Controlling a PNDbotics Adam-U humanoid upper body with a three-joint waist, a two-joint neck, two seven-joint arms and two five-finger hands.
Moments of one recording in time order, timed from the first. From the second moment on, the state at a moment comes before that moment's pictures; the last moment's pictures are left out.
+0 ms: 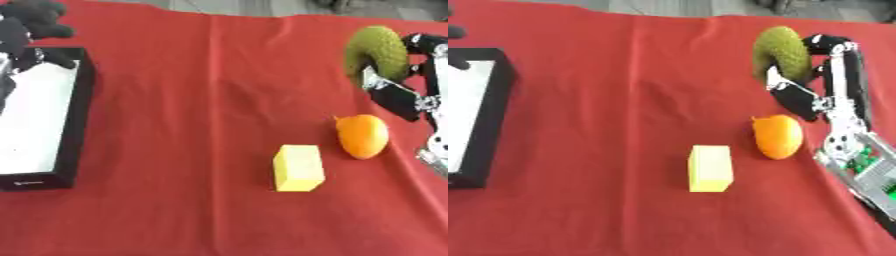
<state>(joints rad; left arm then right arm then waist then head) -0.52 0.64 -0.23 -1.98 0.34 -0.01 -0.04 -0.34 -0.79 0.29 -1.98 0.00 0.39 -0.73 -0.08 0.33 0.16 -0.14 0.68</state>
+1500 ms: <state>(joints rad) -0.77 0.91 -0.28 -1.99 0.36 -0.04 -0.27 -0.53 -0.65 0.59 -1.98 0.25 0.48 -0.64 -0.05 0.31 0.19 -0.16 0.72</state>
